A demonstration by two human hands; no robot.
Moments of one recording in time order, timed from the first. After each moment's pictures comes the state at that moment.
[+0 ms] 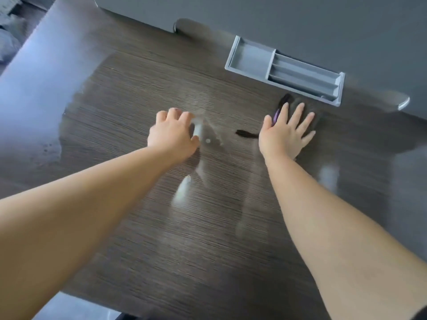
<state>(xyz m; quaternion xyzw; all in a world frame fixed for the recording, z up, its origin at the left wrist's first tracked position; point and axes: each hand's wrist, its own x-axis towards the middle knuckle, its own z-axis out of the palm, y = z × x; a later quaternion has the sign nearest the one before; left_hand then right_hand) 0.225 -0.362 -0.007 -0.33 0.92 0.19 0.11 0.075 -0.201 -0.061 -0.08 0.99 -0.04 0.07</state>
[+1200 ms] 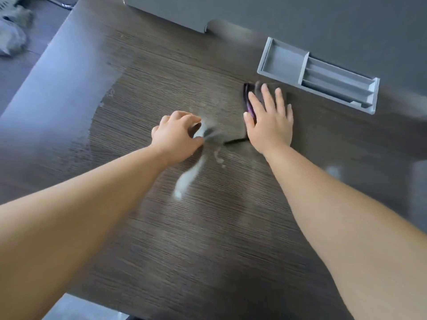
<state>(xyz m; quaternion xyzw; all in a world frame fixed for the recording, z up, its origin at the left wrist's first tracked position) 0.255 -0.433 -0.023 -0.33 0.89 0.29 0.12 0.097 -0.282 -0.067 -0.34 0.94 -0.03 0.05</state>
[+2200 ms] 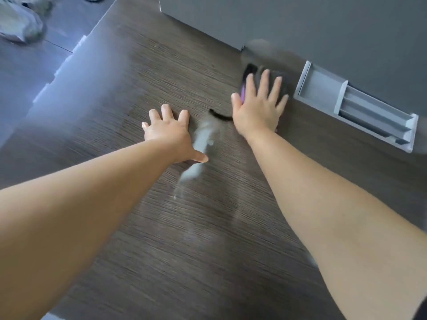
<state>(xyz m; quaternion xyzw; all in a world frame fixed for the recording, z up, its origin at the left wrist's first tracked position) 0.256 -0.505 -0.019 -0.39 0.88 0.16 0.24 0.100 -0.422 -0.067 -0.31 0.95 -0.03 0.06</state>
